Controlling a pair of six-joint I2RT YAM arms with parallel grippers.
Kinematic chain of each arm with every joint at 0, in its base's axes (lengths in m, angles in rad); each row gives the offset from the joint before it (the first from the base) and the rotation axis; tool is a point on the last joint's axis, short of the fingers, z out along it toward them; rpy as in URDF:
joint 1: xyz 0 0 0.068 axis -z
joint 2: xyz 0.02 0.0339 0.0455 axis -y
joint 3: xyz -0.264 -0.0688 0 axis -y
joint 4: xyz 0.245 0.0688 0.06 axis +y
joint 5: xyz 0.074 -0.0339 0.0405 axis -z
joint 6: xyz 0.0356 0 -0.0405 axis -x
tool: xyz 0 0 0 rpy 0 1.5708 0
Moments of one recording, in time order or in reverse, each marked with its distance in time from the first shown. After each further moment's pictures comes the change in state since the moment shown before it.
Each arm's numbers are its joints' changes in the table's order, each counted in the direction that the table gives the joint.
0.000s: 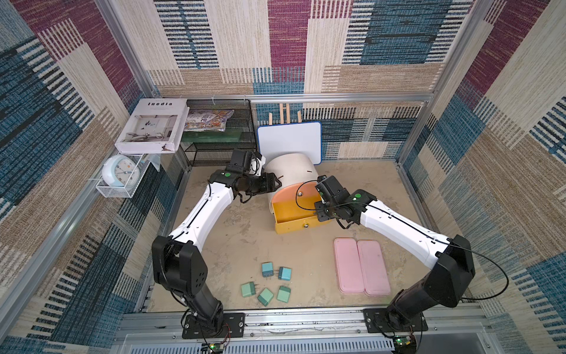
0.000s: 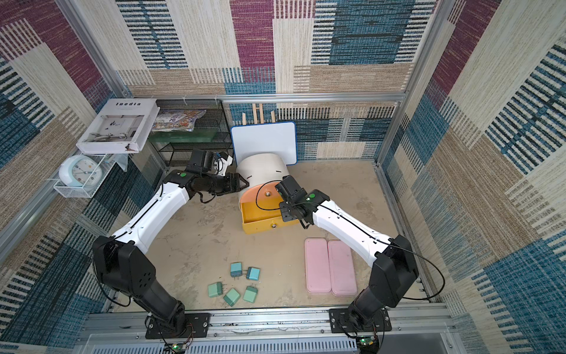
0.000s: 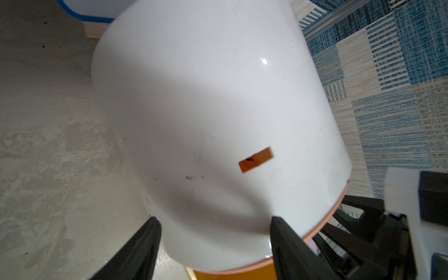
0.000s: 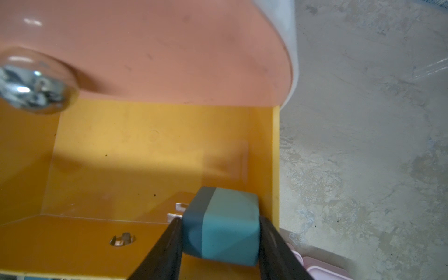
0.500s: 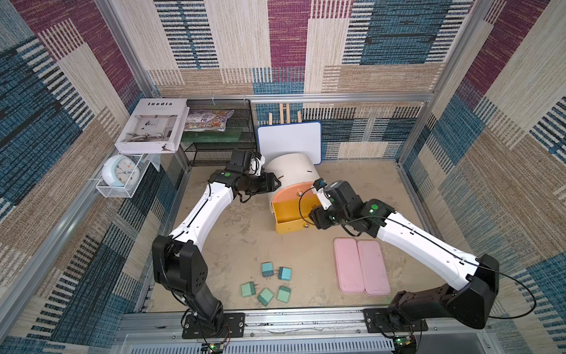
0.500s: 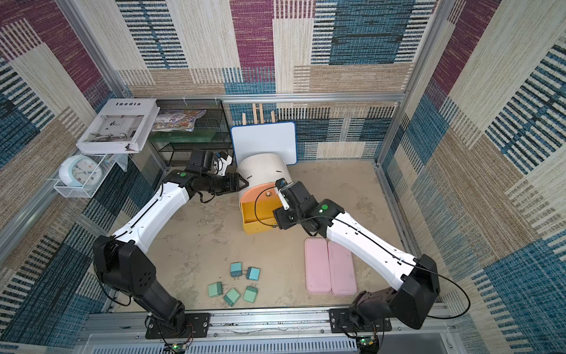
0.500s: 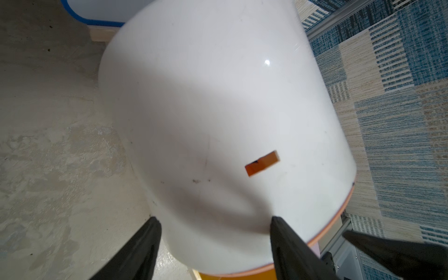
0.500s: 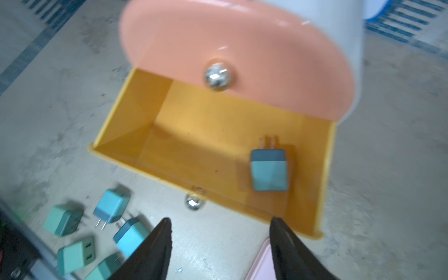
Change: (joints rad) left arm -0.005 0.001 0.000 -0.002 -0.019 -0.009; right arm -0.129 0.215 -0.151 -0.128 -0.202 0.156
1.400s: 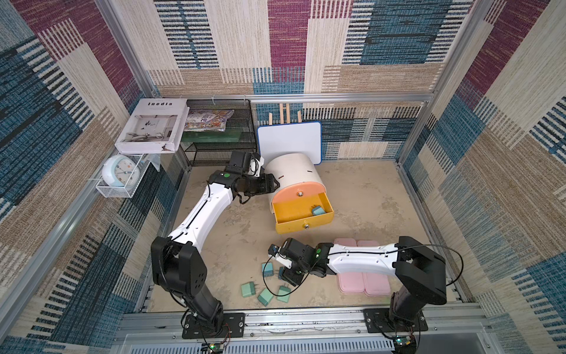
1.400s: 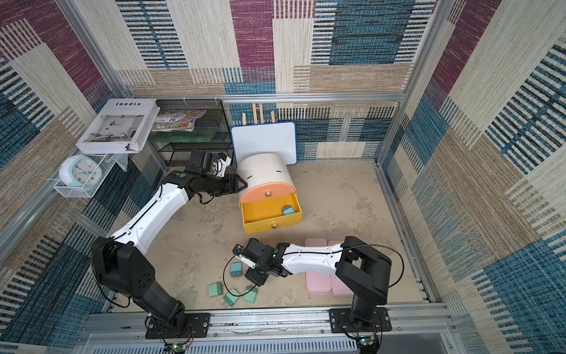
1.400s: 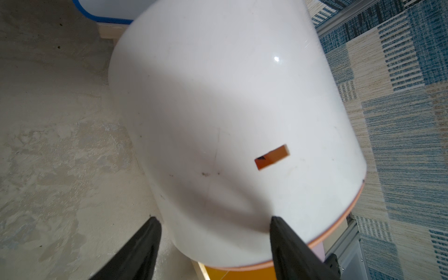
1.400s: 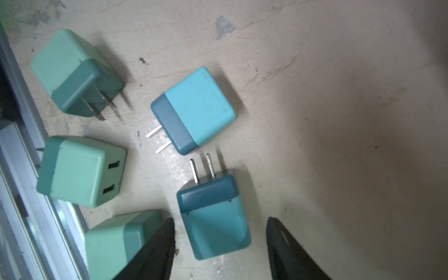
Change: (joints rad) left arm -0.001 0.010 -0.015 0.008 -0.007 -0.002; right arm -0.329 -0.363 -0.230 -0.328 -0.098 0.099
